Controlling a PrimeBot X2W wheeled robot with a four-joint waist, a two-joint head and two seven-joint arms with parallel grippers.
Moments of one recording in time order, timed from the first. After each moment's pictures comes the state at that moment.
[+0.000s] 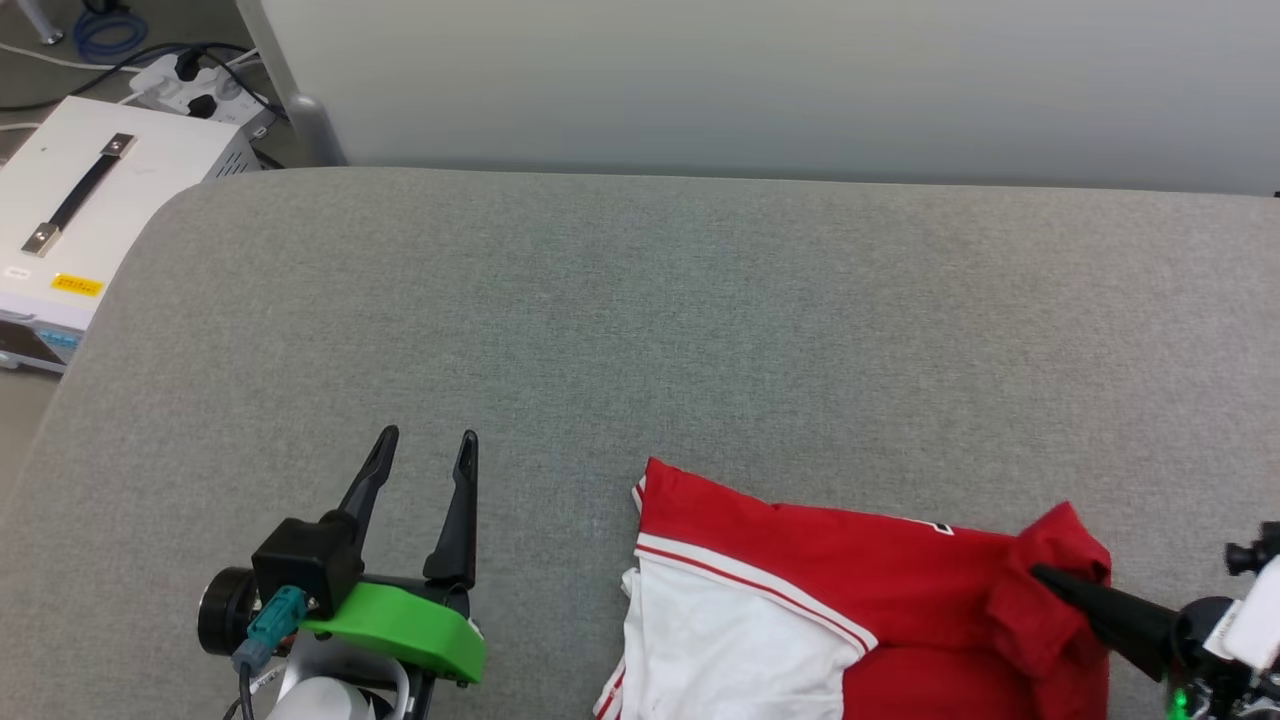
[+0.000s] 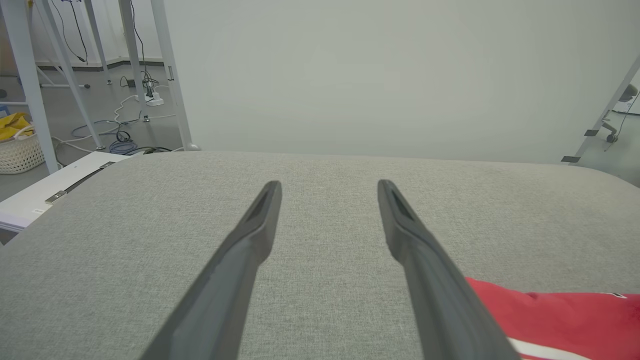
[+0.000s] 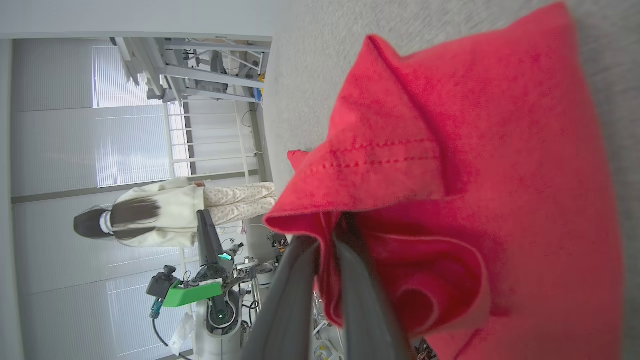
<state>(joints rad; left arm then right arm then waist) -0.08 0.34 -0.38 0.02 -0.47 0.14 -0.26 -0.11 -0.06 -0.52 0.17 1.18 0.13 1.19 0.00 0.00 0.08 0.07</state>
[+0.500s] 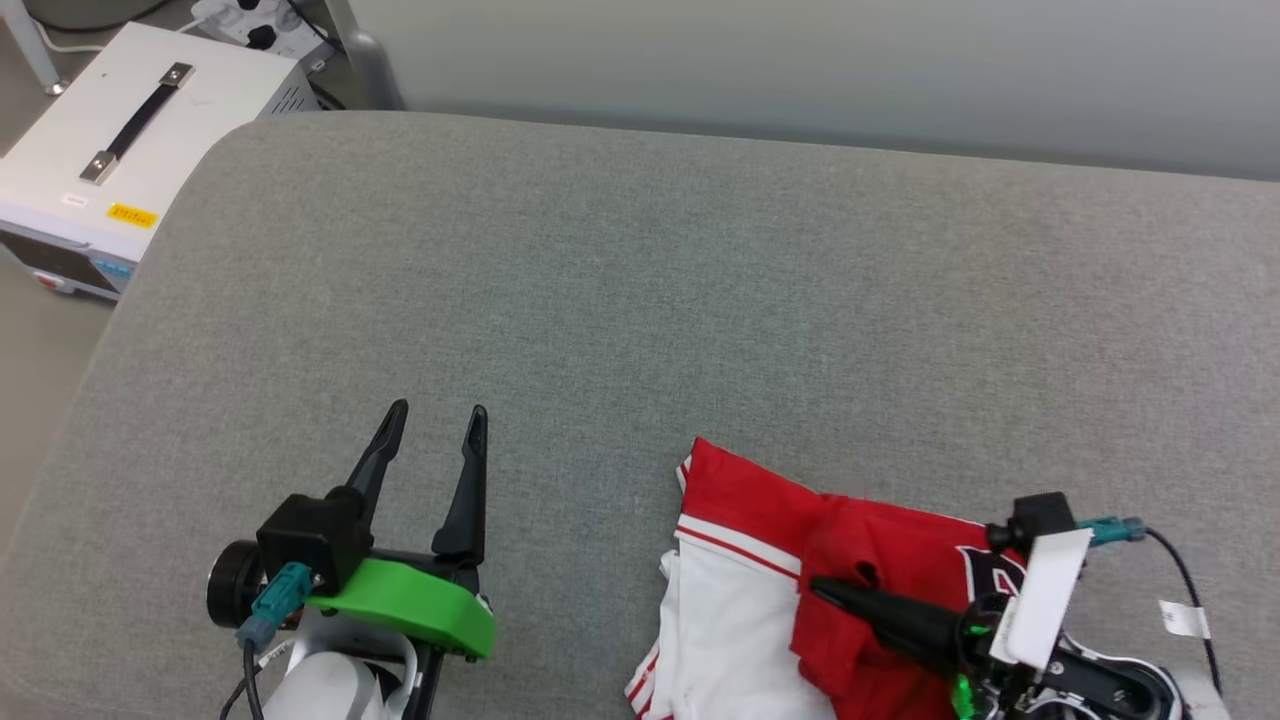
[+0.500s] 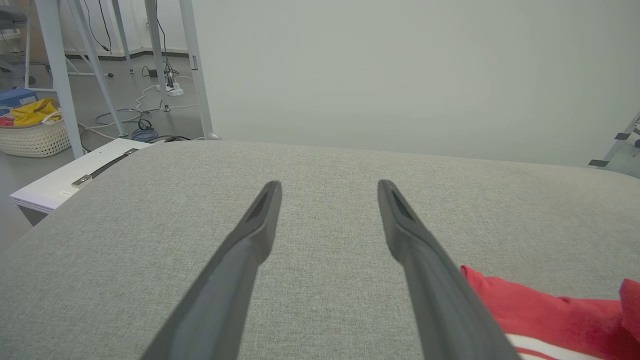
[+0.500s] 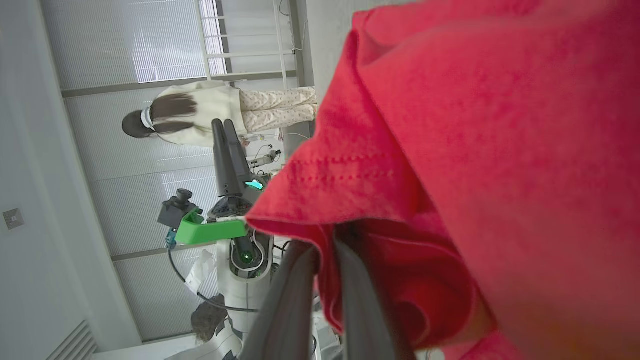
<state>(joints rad) -0.11 0.33 -0.38 0.03 -0.47 0.13 -0.25 -0.08 -0.05 -0.01 0.18 1.45 0.13 1.00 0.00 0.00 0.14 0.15</state>
